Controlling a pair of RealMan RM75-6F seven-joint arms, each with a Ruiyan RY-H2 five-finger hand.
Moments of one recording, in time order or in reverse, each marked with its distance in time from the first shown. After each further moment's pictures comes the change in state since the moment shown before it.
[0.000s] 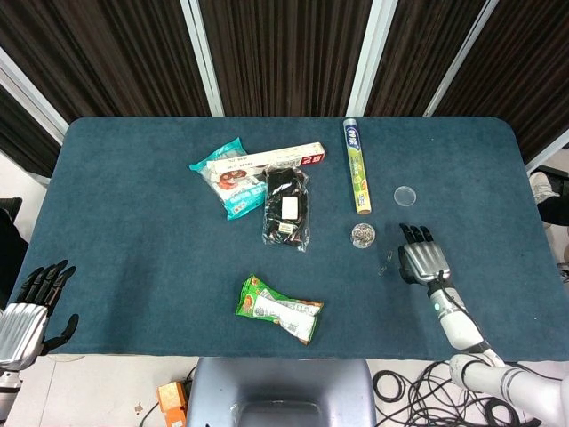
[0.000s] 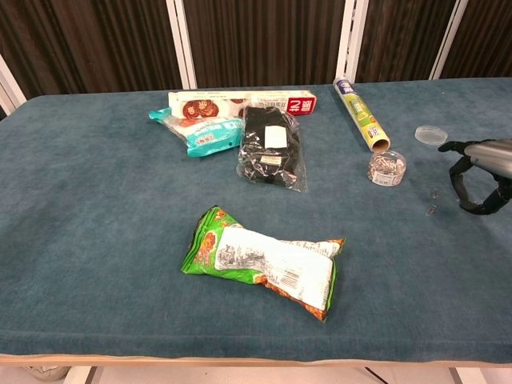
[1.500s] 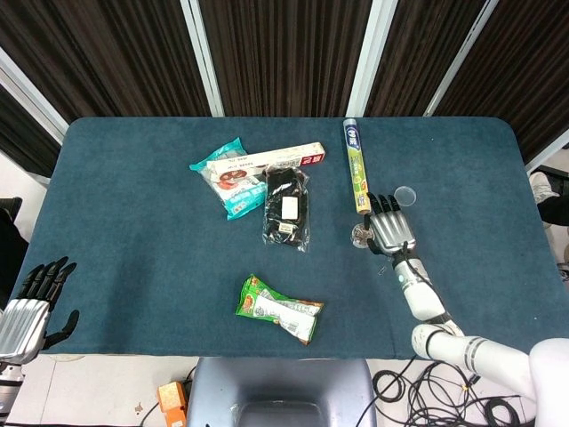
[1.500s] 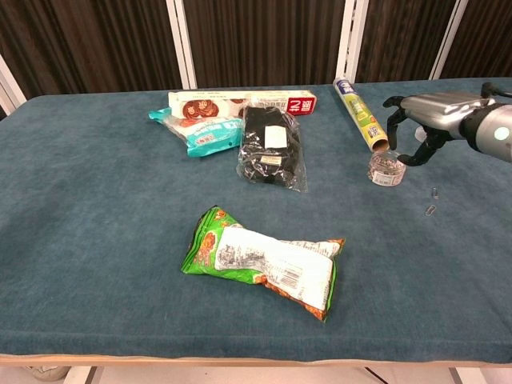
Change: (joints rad) left arm -0.016 -0.005 -0.012 -0.003 -0.039 -0.041 0.016; right arm 0.181 -0.035 0.072 -0.075 0.161 0.036 -0.175
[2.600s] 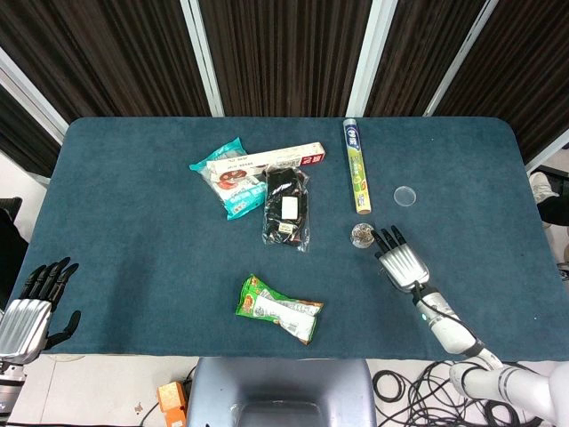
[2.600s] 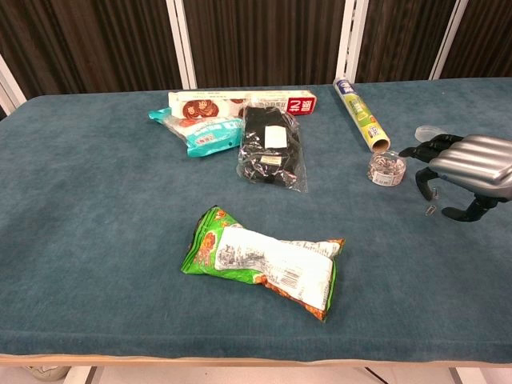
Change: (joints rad) left arm -0.002 -0.004 0.000 -0.001 -0.003 -0.005 0.007; right arm -0.127 0.025 -0.203 0.080 -0.359 0.045 -0.006
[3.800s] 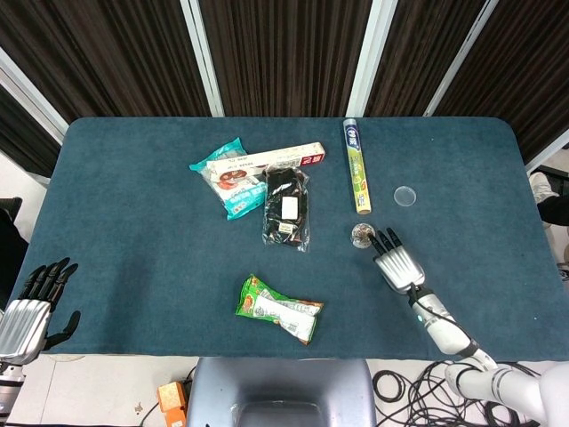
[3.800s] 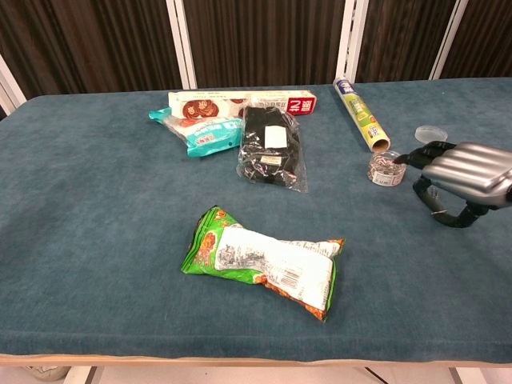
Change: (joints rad) left arm 0.001 0.004 0.002 0.002 0.003 0.003 -0.016; right arm -0.018 -0.047 0.024 0.061 -0.053 0.002 0.045
